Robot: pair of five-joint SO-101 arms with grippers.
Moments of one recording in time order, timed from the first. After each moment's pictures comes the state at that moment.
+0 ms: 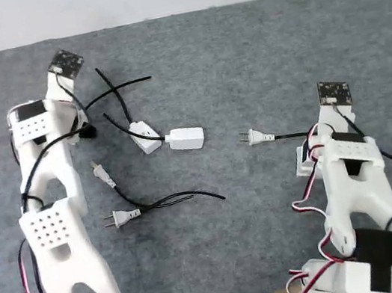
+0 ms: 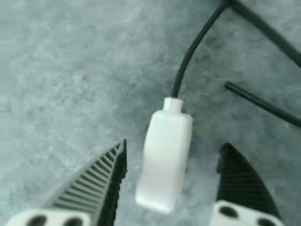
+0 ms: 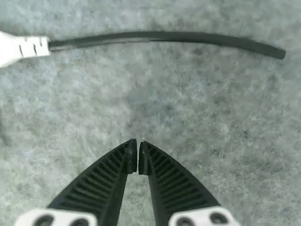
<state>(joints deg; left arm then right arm) -16.4 55.3 -40.7 62.5 -34.2 12.7 -7.6 45.8 44.2 2.9</state>
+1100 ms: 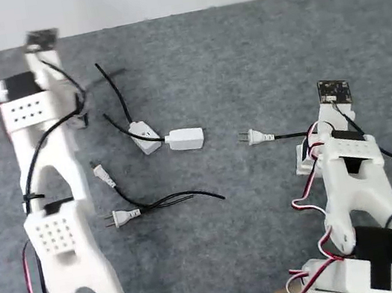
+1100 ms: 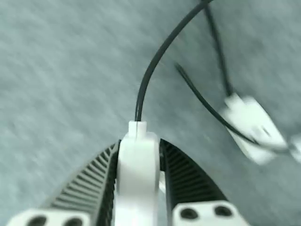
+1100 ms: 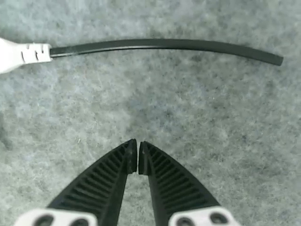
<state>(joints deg) -10.4 41.9 -50.1 99.0 -4.4 12.7 -7.0 45.1 44.5 2.9</state>
